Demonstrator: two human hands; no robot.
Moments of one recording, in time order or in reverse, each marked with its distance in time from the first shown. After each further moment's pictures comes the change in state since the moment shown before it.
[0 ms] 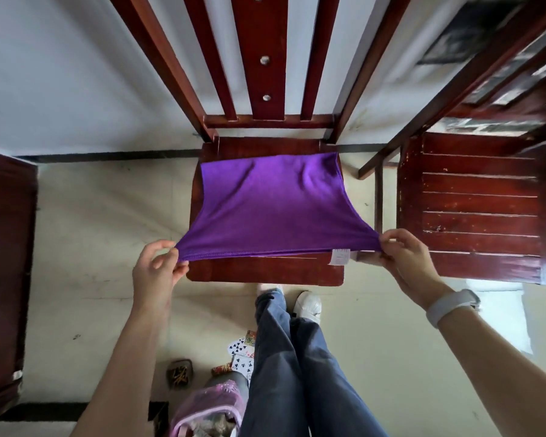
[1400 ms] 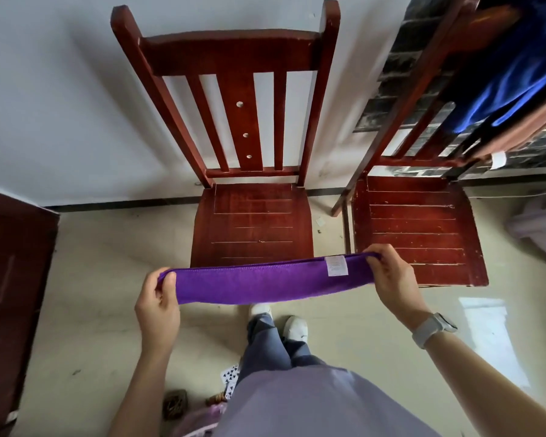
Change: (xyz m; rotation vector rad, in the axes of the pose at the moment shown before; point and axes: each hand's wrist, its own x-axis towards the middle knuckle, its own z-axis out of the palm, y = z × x) left_hand -0.130 0.046 -0.029 0.397 0.125 0.603; right_hand -0.139 -0.052 -0.067 -0.617 0.082 -0.752
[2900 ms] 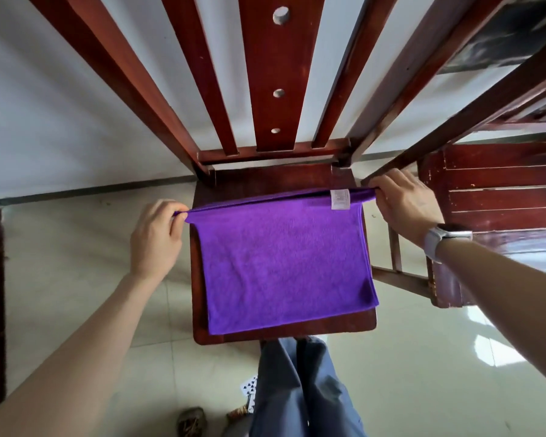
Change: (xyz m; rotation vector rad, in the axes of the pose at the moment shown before) left_hand 0.263 -0.145 0.146 0.434 -0.336 0.495; right_hand 0.236 0.078 0.178 -0.631 -0.062 -0.329
